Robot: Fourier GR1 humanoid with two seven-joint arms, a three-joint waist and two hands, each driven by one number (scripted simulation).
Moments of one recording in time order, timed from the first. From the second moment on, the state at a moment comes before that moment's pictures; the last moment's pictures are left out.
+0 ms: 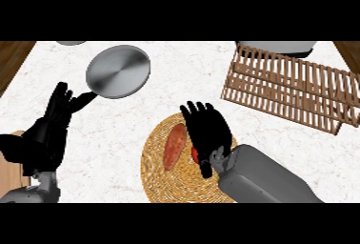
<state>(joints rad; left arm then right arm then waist) -0.07 0.25 -0.05 -1.69 0.08 0.26 0.16 -0.67 -0.21 0.77 -1.47 0.57 0.39 0.87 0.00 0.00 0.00</state>
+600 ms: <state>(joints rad) -0.07 0.23 0.01 -1.68 0.07 0.20 0.15 -0.54 -0.15 0.68 -1.41 0.76 0.39 0.69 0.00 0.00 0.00</state>
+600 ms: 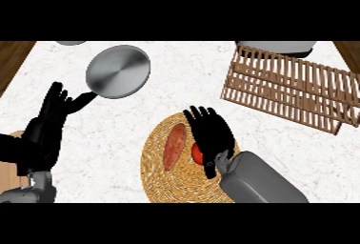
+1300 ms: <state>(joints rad) -0.08 0.19 0.03 -1.69 0.02 0.19 0.17 -0.50 -0.06 0.62 -1.23 0.93 0.38 0.52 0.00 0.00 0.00</state>
